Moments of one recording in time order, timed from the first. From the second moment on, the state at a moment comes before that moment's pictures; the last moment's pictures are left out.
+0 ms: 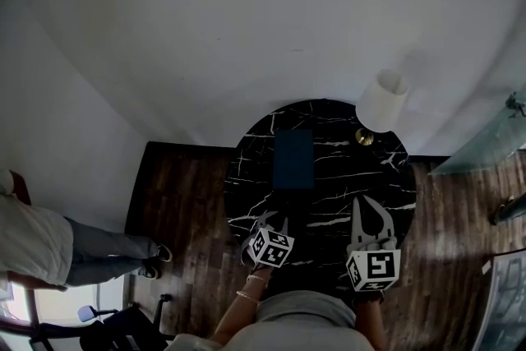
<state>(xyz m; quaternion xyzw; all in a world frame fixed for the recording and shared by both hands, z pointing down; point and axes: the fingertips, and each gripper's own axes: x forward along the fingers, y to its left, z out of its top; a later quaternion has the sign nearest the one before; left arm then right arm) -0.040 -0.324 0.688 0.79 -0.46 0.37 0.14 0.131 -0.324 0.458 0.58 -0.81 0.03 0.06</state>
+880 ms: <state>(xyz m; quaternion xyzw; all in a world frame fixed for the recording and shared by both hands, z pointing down) -0.018 -0.328 0.821 0.69 -0.44 0.43 0.40 0.178 -0.349 0.469 0.60 -0.79 0.06 0.06</state>
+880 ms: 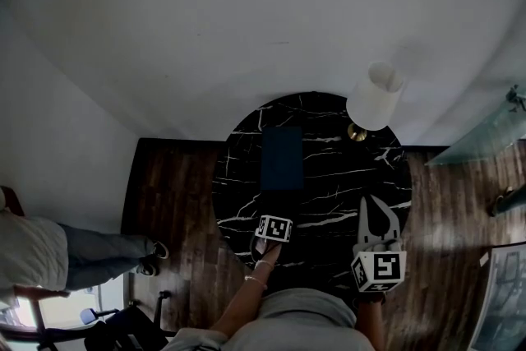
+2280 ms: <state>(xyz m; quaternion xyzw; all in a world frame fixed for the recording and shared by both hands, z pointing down) -0.013 -0.330 0.799 0.68 -0.43 0.51 0.30 0.189 -0.354 0.482 0.59 -0.80 0.08 0.04</state>
